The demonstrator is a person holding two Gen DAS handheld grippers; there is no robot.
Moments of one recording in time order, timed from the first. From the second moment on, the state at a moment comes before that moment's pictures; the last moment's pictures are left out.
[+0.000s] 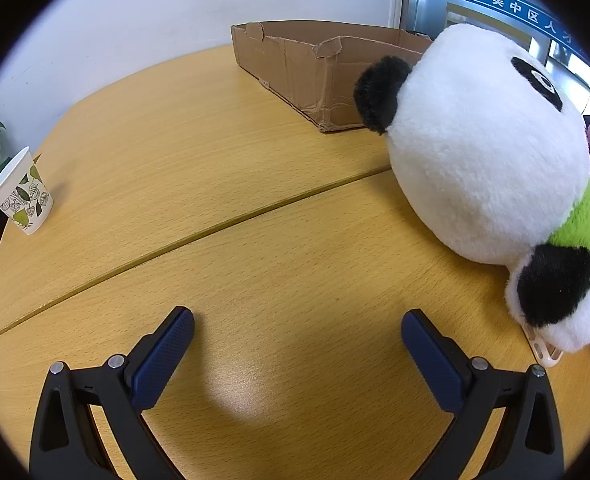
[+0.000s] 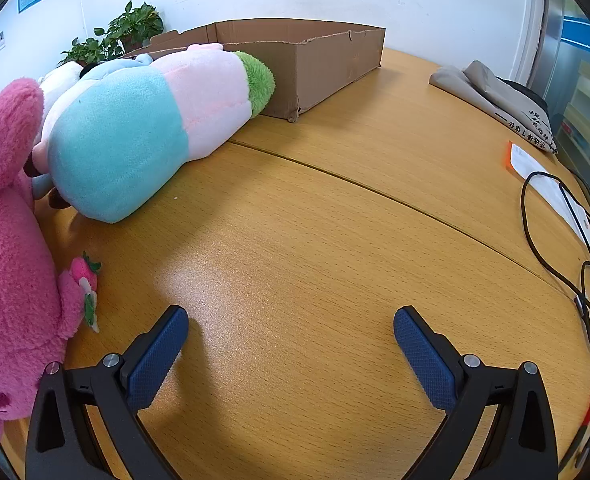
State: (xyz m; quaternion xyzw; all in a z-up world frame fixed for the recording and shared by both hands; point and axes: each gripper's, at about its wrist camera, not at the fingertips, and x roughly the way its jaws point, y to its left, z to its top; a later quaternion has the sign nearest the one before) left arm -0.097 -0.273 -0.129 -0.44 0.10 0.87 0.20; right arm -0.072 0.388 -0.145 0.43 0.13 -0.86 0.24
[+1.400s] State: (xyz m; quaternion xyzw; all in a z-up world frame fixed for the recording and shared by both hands) left arm -0.032 -0.250 -0.096 -0.43 0.03 0.90 0.00; right arm -0.023 0.384 -0.145 0.45 0.04 -0.89 0.06
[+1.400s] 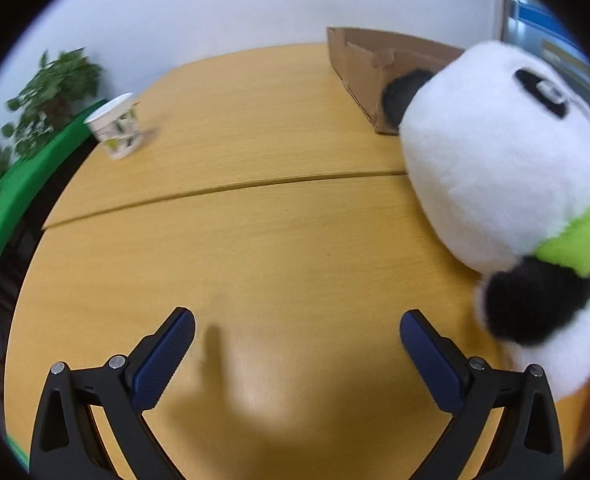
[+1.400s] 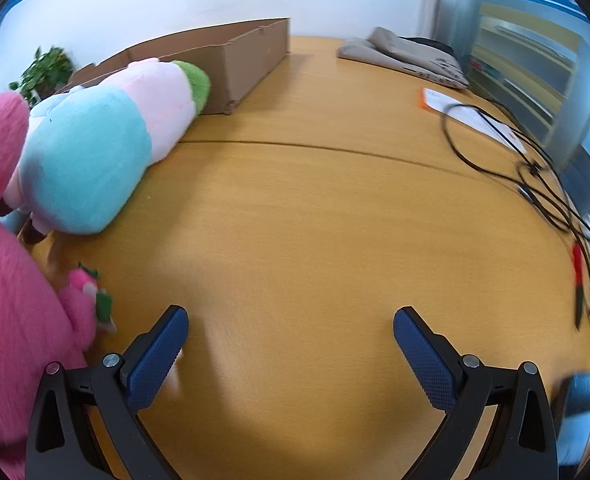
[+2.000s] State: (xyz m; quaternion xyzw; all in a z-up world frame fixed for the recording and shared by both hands) left arm 0.098 -0.070 0.051 -0.27 -0.03 0.95 0.16; right arm 0.097 0.351 0.008 0.25 -0.07 -0.96 0.09
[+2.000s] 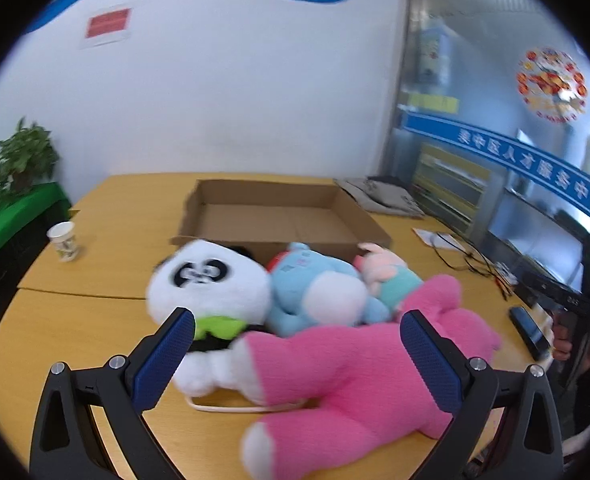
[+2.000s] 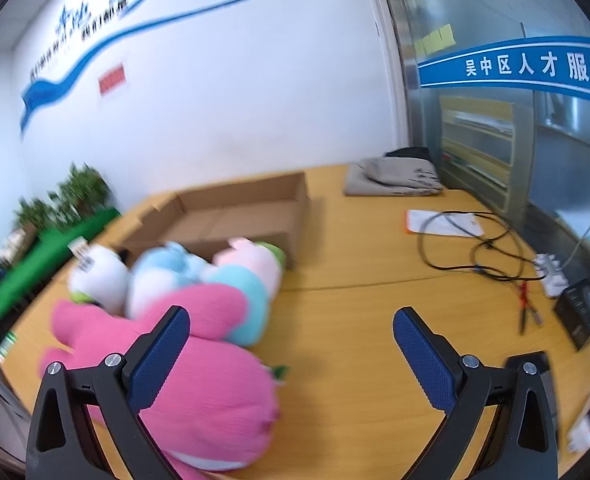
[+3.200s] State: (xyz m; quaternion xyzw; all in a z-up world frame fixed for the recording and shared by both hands) left arm 0.038 -0.011 -0.083 -0.47 -0.10 0.85 0.23; right arm 0.054 0.284 -0.102 0.38 -0.11 -0.90 0.18
